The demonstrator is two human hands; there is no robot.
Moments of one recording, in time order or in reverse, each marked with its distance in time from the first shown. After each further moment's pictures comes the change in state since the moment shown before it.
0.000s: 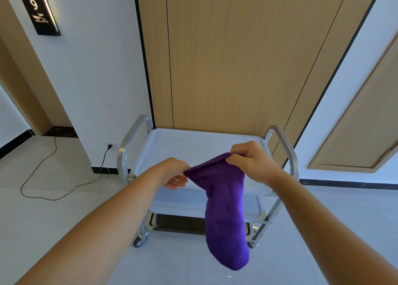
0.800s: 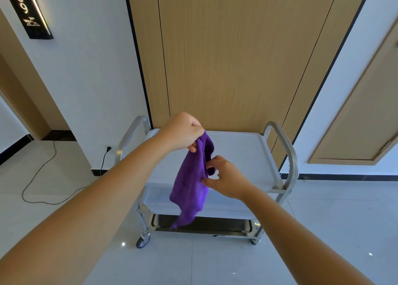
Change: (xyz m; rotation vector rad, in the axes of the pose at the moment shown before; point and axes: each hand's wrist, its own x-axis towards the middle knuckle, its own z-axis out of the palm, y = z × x) left_hand -0.053 0.073 -0.015 0.191 0.262 0.620; right_hand 0.012 0.036 0.057 -0.214 -0.055 -0.037
